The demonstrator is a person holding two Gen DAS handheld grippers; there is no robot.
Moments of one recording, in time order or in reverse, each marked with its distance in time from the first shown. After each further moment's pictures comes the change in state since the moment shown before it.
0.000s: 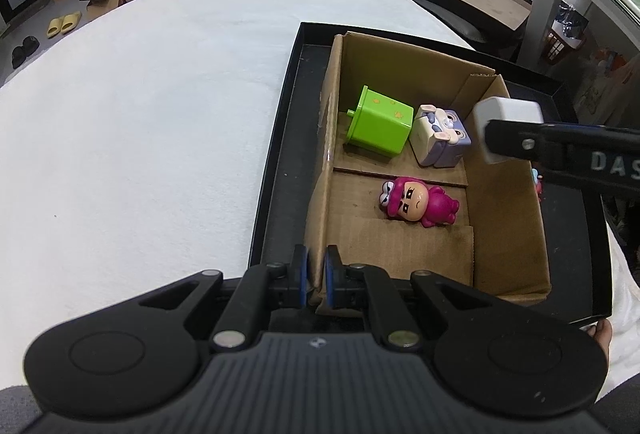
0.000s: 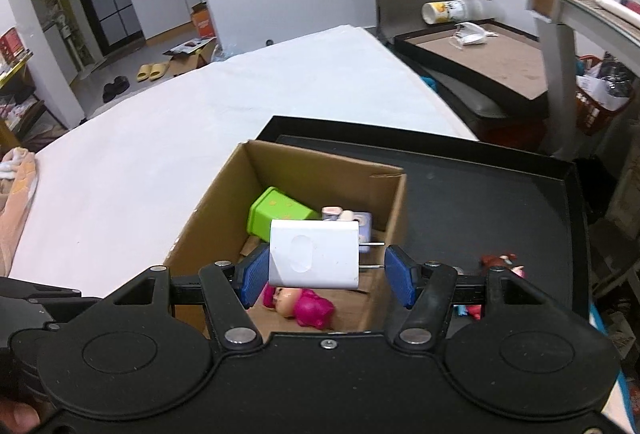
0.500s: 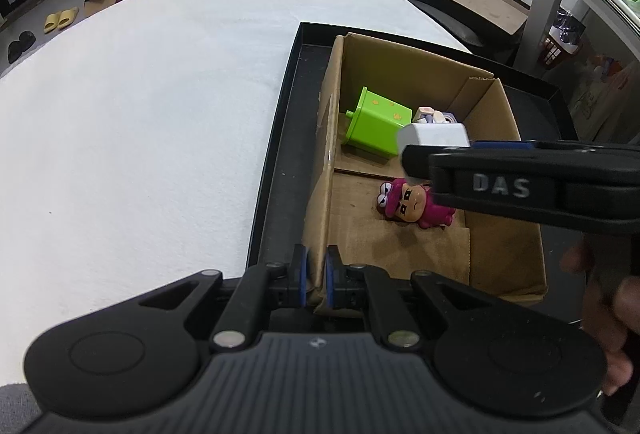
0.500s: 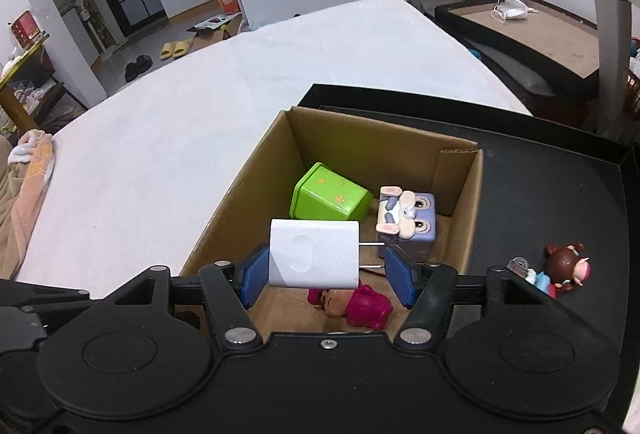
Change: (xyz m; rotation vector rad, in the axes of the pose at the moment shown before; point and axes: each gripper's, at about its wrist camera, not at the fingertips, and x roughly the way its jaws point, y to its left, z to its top) left arm 0.000 0.005 0.000 -0.015 -0.003 -0.024; right arm 0.036 0.025 -0.003 -0.008 0.072 0.079
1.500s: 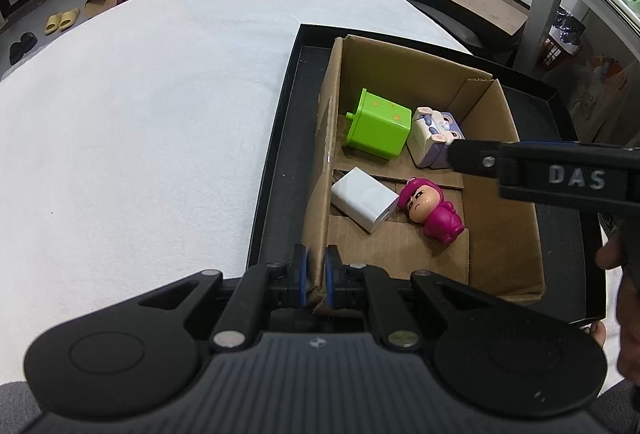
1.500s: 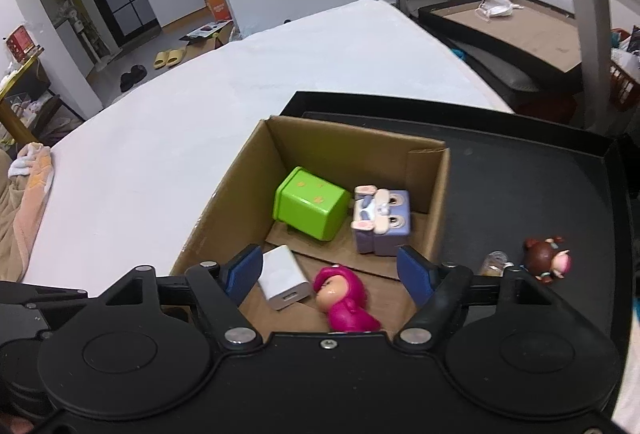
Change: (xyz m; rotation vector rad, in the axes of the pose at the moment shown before) left arm -0.002 -0.002 0.001 0.006 -0.002 0.008; right arm -0.021 -0.019 0.000 0.034 -0.011 -0.013
